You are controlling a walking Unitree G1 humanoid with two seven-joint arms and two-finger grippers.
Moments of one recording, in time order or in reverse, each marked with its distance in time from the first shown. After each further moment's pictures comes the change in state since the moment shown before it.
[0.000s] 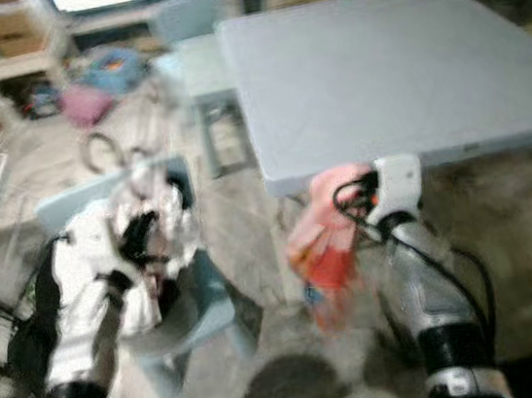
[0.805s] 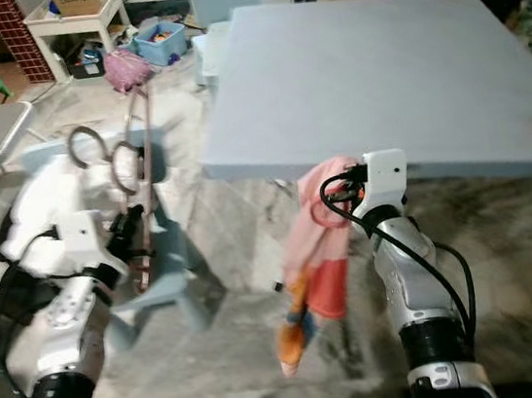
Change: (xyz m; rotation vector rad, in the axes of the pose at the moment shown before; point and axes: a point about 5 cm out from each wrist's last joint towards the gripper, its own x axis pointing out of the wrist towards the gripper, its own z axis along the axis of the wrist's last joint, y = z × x) left arm 0.001 0.018 0.007 0.023 -0.016 0.060; right arm 0.009 0.017 0.006 0.033 -0.037 0.019
